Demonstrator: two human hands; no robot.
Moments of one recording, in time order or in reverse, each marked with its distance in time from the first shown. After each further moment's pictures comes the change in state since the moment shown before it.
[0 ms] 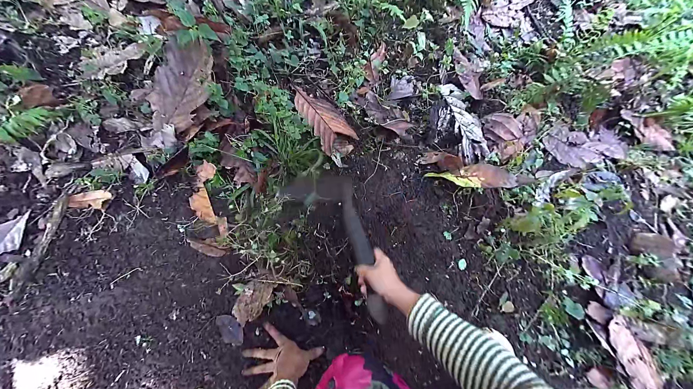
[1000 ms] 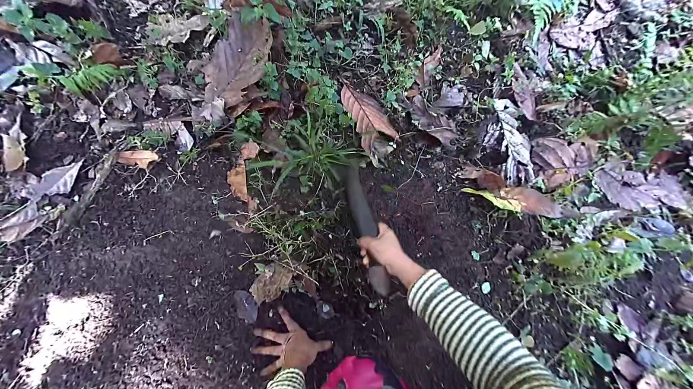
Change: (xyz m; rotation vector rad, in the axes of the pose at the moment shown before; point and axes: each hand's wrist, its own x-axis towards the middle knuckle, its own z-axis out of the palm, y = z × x) left_hand -0.009 0.007 -0.016 -0.065 -0.061 -0.059; right_hand 0.036 -0.075 0.036 -0.132 -0.054 -0.051
